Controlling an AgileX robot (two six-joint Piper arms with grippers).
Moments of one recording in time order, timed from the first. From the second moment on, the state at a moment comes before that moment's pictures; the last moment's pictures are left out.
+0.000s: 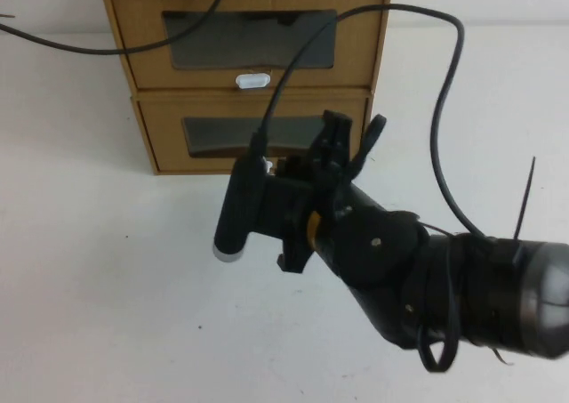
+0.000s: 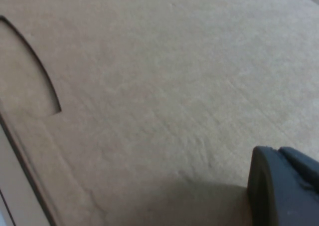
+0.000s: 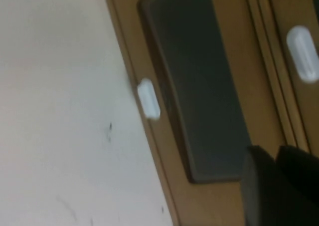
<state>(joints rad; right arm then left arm) 1.01 1.71 -1.13 -1.65 0.55 0.86 -0.11 2.08 -2.22 -0.78 0.93 0.73</state>
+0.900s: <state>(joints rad) 0.54 1.80 -1.19 -1.38 -0.55 2.24 -0.11 2.08 -2.22 -0.78 0.93 0.75</state>
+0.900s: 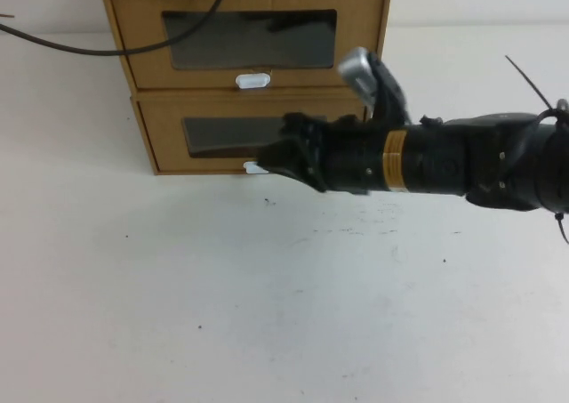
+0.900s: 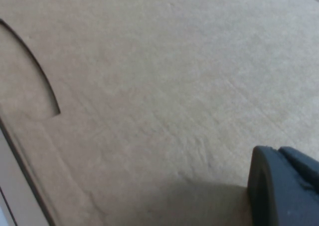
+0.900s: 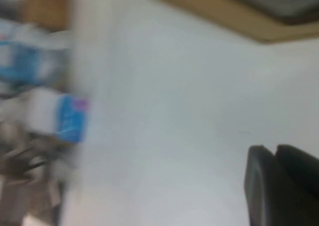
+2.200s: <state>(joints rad) 0.43 1.81 -0.90 -0.81 -1.05 1.66 -0.11 2.08 -2.22 -0.73 0.93 0.75</state>
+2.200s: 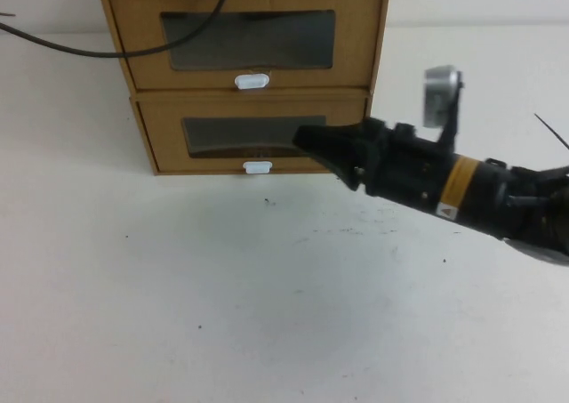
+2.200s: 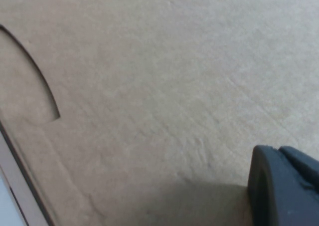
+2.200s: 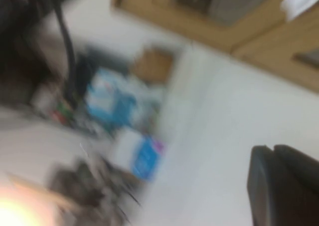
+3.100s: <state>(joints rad) 0.50 1.96 -1.19 -0.78 -0.81 1.92 -0.12 2.08 -2.23 -0.72 0.94 0.75</state>
